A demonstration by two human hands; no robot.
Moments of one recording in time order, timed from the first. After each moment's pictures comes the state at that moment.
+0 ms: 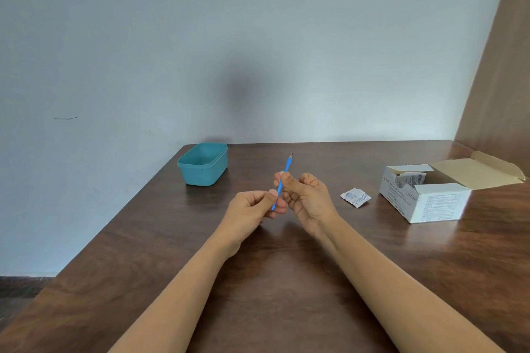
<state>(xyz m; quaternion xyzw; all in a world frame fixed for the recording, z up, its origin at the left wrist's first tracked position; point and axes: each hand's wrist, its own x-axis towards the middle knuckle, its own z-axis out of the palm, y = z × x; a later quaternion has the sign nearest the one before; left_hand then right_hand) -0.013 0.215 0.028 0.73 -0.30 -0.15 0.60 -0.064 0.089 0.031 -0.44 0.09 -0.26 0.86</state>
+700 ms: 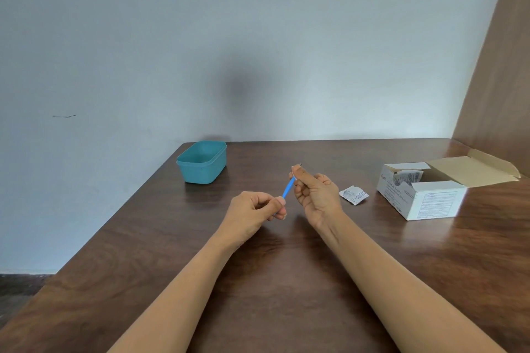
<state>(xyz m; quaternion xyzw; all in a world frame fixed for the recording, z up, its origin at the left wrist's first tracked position) -0.013 0.215 0.026 0.75 -0.36 -0.11 0.54 -0.061 0.076 0.032 -0.33 0.16 -0.32 0.87</state>
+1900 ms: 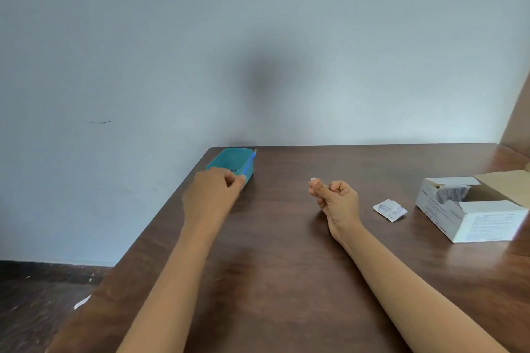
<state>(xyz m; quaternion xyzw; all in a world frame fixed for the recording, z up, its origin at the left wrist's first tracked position) 0.039 0.278 0.091 0.92 -0.17 0.18 0.30 -0.020 0.068 0.014 -0.45 0.16 -0.34 0.81</state>
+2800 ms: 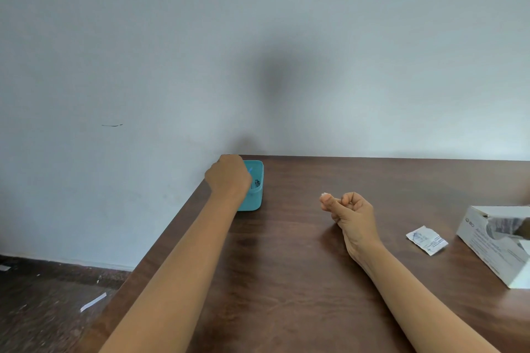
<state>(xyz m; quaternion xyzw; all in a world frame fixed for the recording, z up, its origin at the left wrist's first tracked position) 0.144 0.231 0.101 0.98 -0.10 0.13 0.10 0.010 0.060 0.011 -0.53 0.14 -0.32 0.77</state>
